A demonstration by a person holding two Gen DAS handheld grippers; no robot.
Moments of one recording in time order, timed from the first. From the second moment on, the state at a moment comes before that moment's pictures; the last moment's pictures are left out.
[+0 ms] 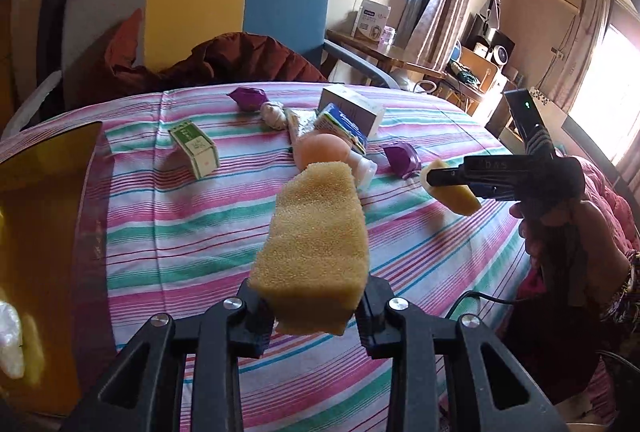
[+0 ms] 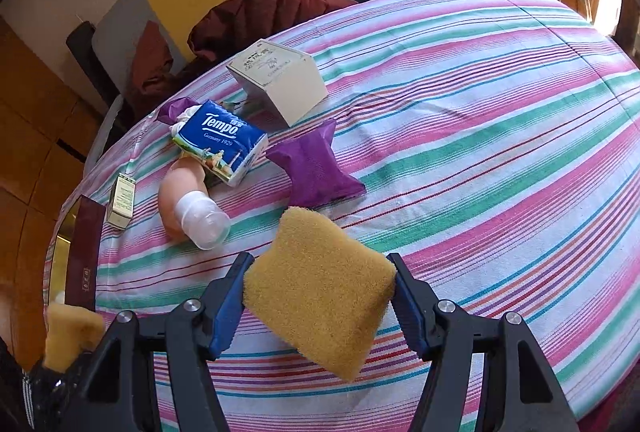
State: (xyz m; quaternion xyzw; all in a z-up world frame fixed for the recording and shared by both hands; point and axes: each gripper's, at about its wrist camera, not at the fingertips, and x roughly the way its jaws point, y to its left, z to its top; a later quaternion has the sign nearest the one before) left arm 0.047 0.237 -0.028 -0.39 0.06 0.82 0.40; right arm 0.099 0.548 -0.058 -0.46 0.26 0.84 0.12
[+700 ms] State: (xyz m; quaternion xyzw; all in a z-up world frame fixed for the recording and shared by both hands) left arm -0.064 0.082 -0.041 -0.45 -0.06 0.87 0.21; right arm 0.089 0.499 -0.033 -0.42 0.16 0.89 0.05
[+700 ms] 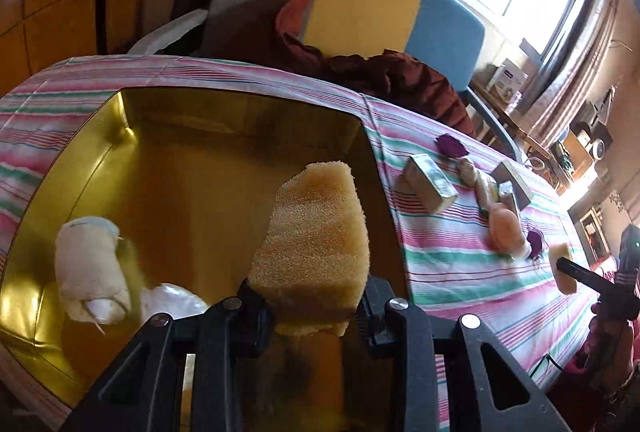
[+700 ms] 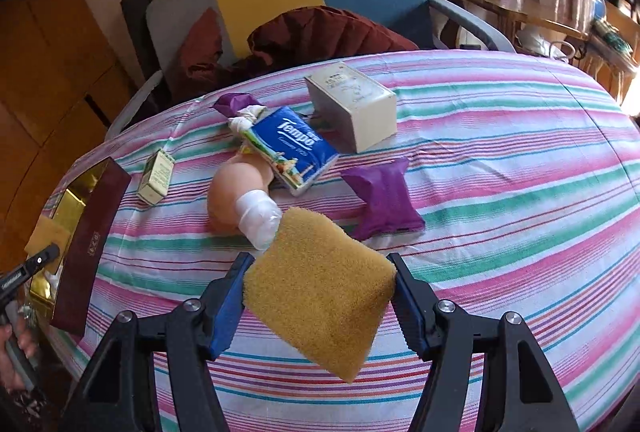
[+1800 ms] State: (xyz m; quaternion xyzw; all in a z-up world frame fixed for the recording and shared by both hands) left arm -0.075 -0.068 -0.050 -0.42 -0.28 0.86 0.02; right arm 0.022 0.210 -0.007 -0.43 0.07 0.88 -0.20
